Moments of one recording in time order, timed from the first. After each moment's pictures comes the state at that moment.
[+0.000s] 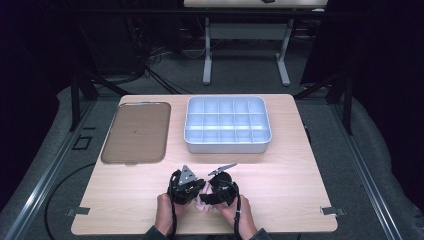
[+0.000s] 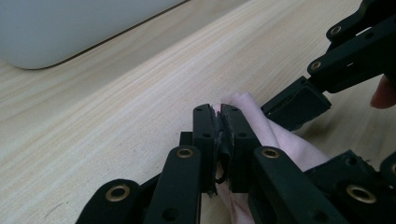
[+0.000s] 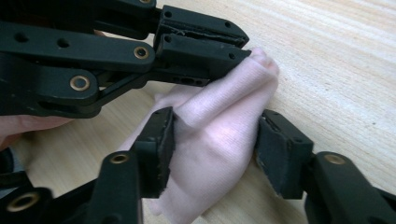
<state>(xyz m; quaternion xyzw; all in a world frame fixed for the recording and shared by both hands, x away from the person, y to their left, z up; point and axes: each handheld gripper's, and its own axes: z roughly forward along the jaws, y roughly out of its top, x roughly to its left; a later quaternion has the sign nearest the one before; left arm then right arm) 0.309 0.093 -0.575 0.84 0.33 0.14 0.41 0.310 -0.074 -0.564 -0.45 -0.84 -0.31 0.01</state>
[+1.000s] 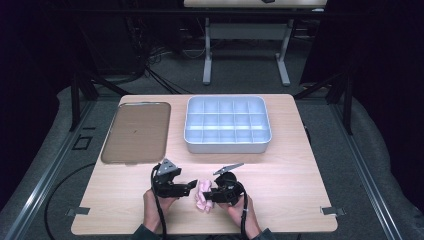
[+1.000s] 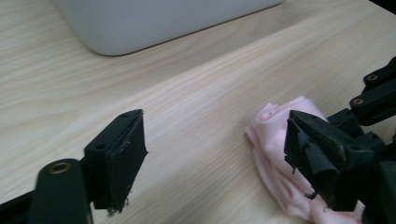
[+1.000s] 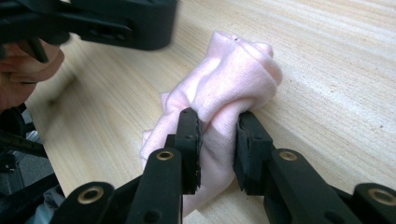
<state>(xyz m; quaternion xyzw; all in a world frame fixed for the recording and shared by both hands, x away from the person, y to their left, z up) 0.318 0.144 -0.562 0.79 0.41 0.12 0.44 0.312 -0.090 -0.569 -0.43 -0.83 -0.35 0.04</state>
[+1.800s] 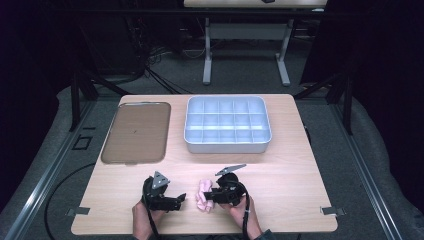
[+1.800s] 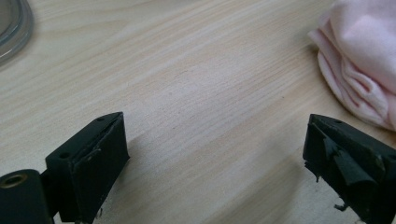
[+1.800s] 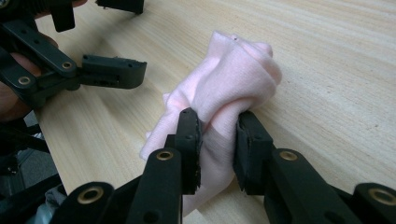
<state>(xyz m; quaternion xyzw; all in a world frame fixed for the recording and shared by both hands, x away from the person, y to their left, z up) 0.295 0.163 -0.591 0.81 0.42 0.16 0.37 0.310 -0.095 -0.570 -0.42 -0.83 -0.37 0.03</state>
